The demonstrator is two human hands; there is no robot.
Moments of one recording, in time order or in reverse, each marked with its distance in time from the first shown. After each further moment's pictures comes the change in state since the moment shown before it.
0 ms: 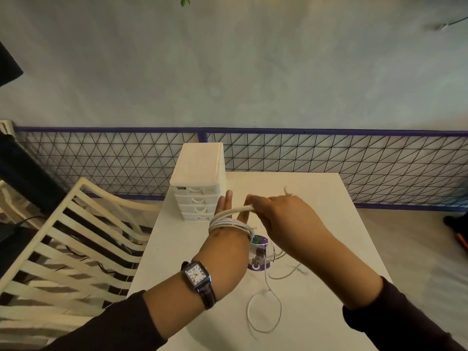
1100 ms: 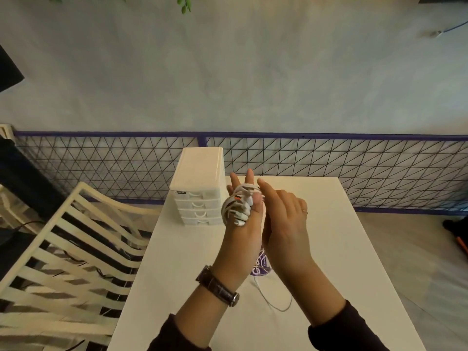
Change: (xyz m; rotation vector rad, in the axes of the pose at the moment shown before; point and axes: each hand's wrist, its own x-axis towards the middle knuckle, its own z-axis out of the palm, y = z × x) left_hand -0.017 0.012 -0.016 -2.022 0.623 0.151; right_hand -0.003 -0.018 0.038 0.221 0.649 0.185
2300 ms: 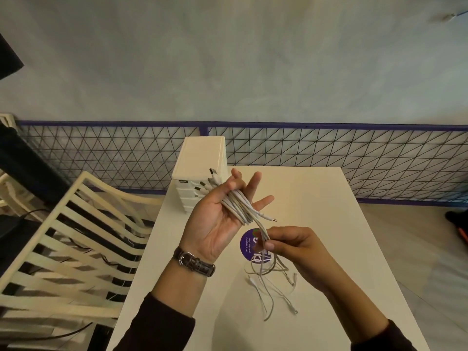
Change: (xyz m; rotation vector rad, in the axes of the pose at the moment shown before) left_hand 0.009 0.002 -0.045 -1.348 -0.272 -0.420; right_hand -0.035 0.020 -0.038 1.135 -0.637 0.722
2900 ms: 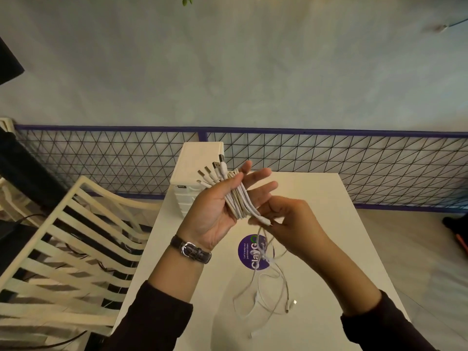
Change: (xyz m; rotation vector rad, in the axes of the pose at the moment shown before) left_hand 0.013 0.008 0.017 0.381 0.028 -0.035; right_hand 0.036 -0.034 0.000 -0.710 0.119 -0.244
